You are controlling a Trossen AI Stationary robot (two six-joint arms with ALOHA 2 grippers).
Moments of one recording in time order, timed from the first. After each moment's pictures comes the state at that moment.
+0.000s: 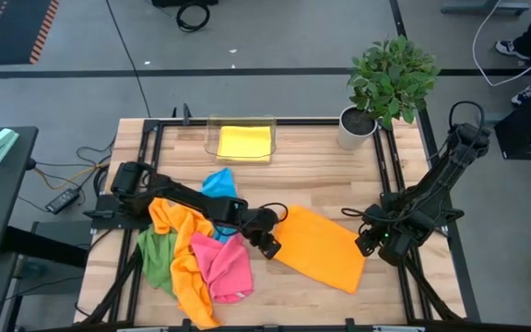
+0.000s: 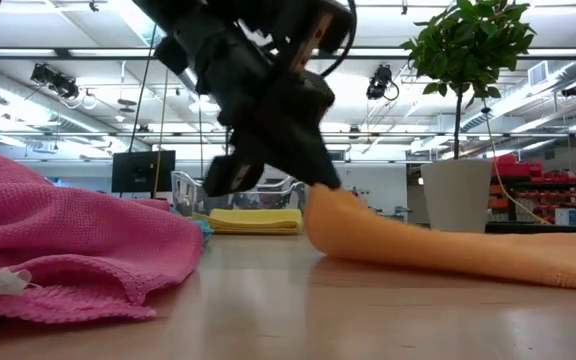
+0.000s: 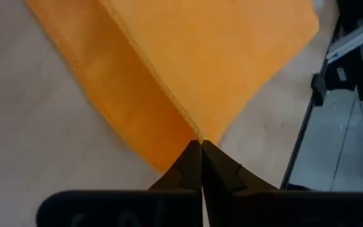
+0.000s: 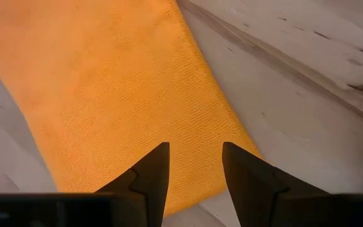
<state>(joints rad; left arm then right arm) -0.20 1.93 1.18 -0.05 0.20 -1.01 0.91 1.07 0.63 -0.94 0.34 1.88</state>
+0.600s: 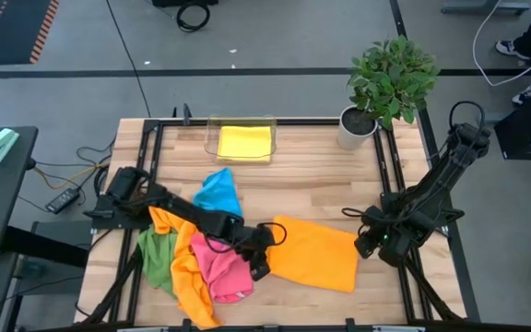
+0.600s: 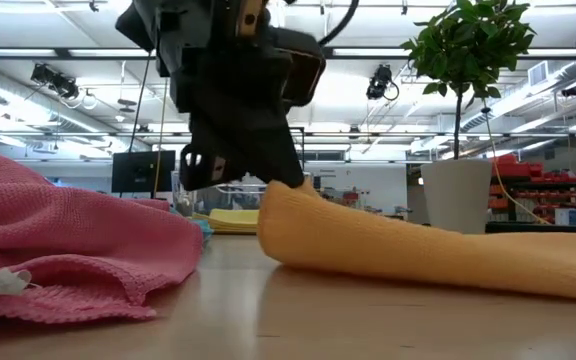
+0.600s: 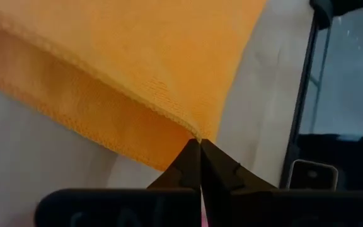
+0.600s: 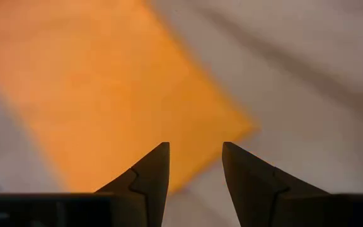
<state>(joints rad) -0.33 1.92 1.18 -0.10 0.17 -0.84 0.91 1.08 0.63 -0.84 0.37 1.87</state>
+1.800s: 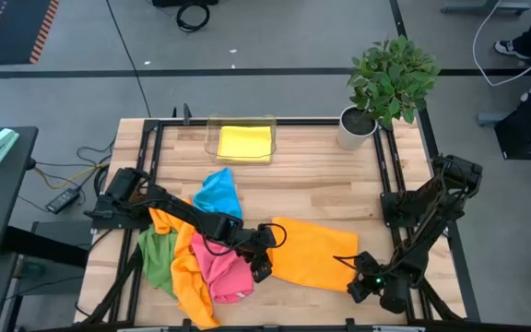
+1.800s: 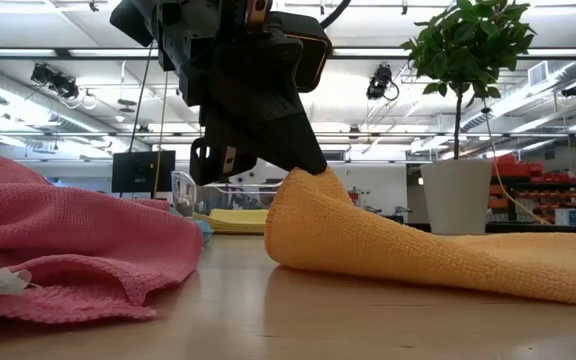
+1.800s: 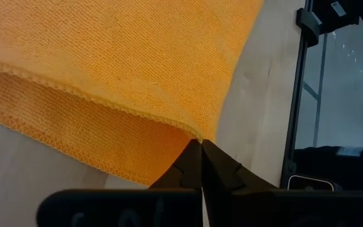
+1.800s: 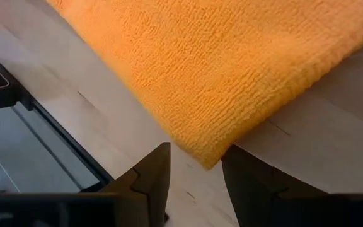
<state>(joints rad) -0.34 1.92 1.18 -0.04 0.11 -0.85 1.11 1.59 0.67 -0.19 0.37 2.18</state>
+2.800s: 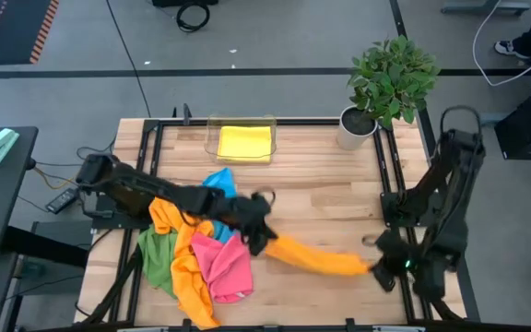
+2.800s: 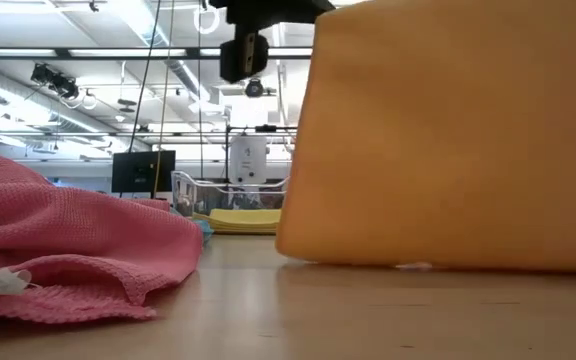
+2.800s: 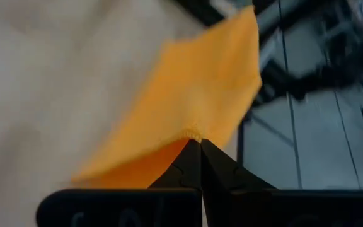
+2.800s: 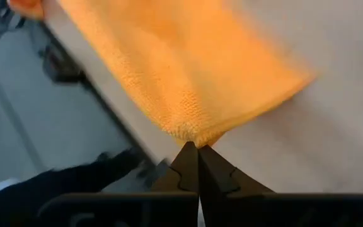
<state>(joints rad) -0.22 1.63 1.18 -0.09 0.03 -0.74 1.17 1.24 0.99 -0.98 0.45 2.01</state>
